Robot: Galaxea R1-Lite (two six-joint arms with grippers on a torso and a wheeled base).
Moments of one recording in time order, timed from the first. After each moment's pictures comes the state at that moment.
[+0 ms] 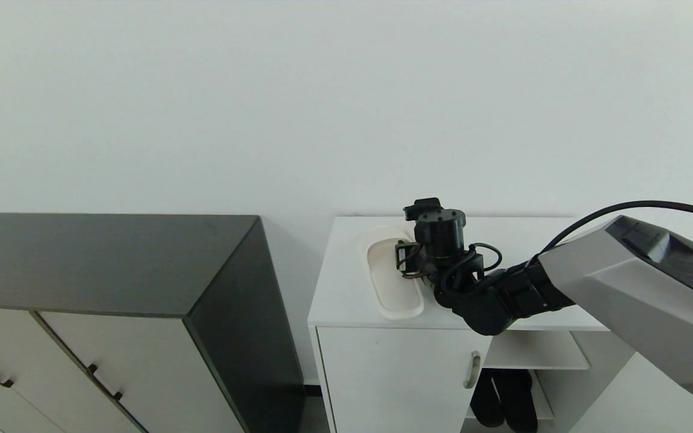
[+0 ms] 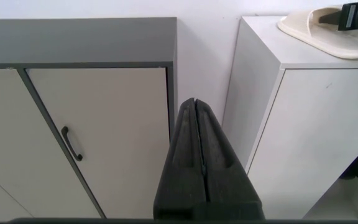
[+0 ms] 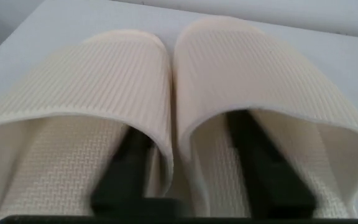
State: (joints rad) left arm 0.00 0.00 0.00 0.00 0.02 0.01; right arm 0.65 2.30 -1.44 -0.66 -0.50 0.09
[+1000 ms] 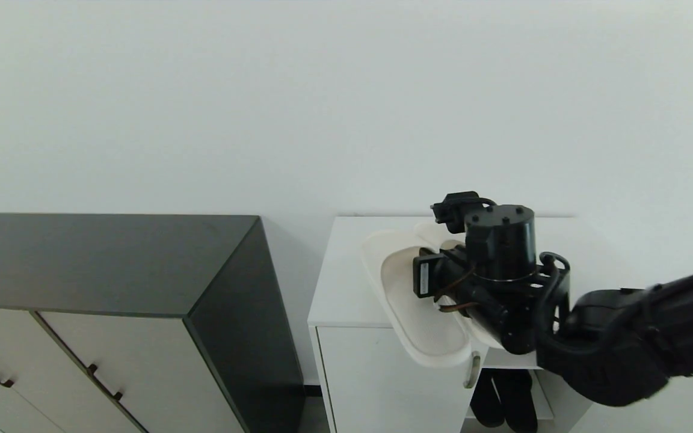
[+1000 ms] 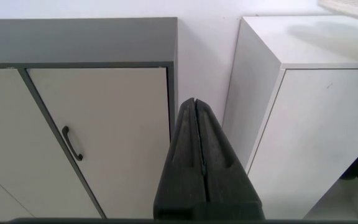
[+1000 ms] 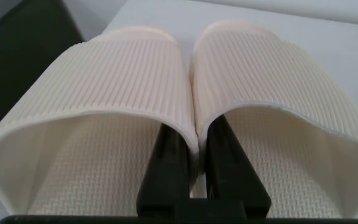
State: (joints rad) left arm 0.00 0.00 0.00 0.00 0.02 0.01; right arm 0.81 1.87 -0.99 -0.66 -0.49 0.17
